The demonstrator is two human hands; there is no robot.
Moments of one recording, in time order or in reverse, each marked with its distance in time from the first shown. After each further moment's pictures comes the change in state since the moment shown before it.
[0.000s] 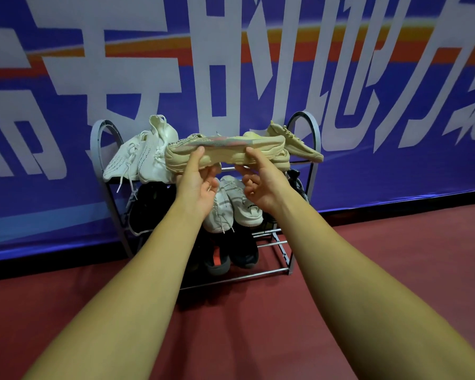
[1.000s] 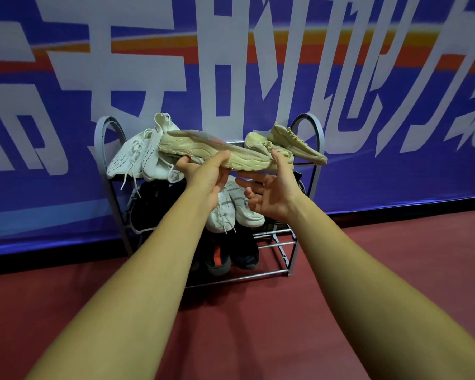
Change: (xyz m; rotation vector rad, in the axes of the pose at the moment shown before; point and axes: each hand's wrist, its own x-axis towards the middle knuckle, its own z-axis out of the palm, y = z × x) left_hand 0.010 0.002 0.013 0.168 0.018 0.123; right_hand -0.006 0.000 -0.021 -0.015 -0.181 0.175
